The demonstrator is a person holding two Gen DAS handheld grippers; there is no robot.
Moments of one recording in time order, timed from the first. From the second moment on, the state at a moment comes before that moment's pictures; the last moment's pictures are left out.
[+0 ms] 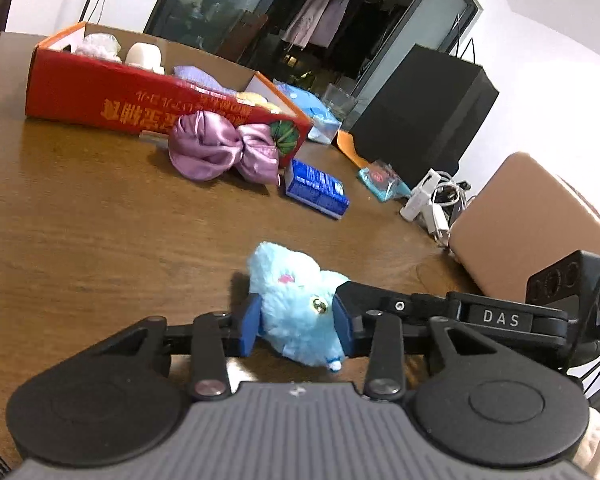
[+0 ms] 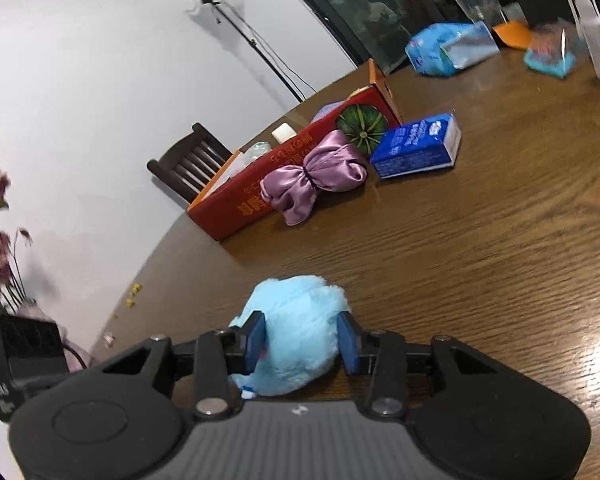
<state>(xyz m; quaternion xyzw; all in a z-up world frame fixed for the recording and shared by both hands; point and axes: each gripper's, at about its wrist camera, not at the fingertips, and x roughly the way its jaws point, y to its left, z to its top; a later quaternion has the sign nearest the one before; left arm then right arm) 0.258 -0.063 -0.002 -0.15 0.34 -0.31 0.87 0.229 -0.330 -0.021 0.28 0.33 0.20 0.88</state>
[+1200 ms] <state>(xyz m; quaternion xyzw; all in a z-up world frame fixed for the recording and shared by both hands) 0.539 -0.058 0.068 -0.10 0.35 -0.27 0.89 0.553 -0.266 0.062 0.04 0.35 0.15 0.92</state>
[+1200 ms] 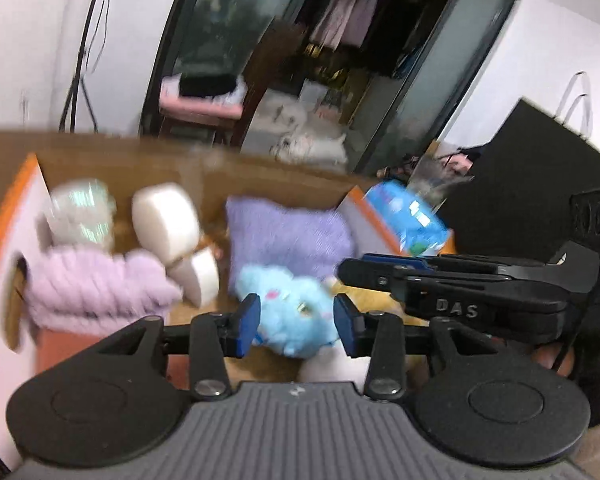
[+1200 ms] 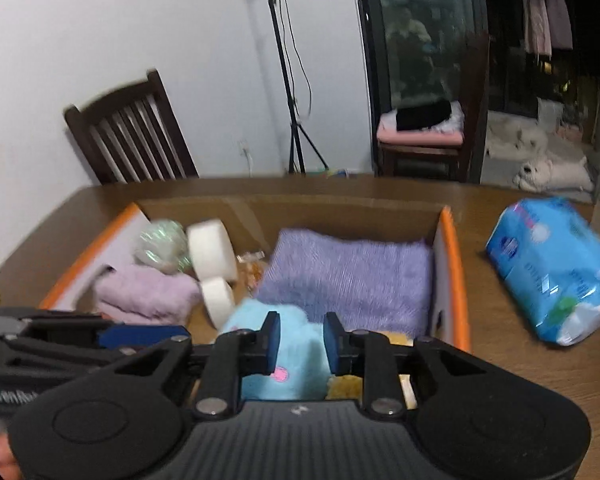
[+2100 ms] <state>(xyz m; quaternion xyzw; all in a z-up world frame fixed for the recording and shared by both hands) 0.191 -0.008 0.031 -0.05 0.27 -0.16 0.95 0.196 -0.320 0.032 0.10 0.25 0.16 0.95</state>
